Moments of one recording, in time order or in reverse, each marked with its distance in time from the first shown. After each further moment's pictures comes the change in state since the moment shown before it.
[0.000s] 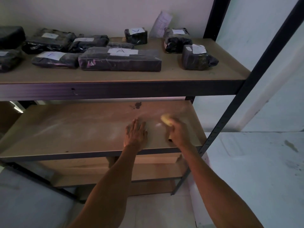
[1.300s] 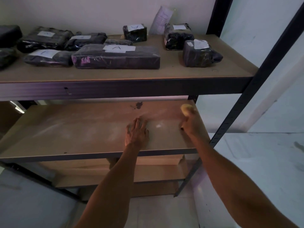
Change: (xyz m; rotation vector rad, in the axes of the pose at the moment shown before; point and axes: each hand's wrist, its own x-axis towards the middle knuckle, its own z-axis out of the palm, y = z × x) left_hand 0.015 0.001 0.006 0.037 0.042 -0.017; right_hand 0.048 0.053 -0.018 -0.140 0.061 0.098
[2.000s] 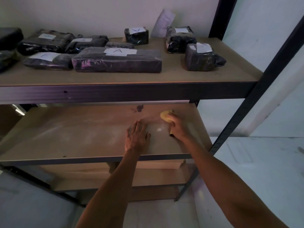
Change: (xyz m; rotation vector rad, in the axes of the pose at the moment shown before) left_hand 0.000 -0.003 0.004 -0.065 0.052 0.027; right_hand 0.012 -0.029 0.043 0.197 -0.196 -0.117
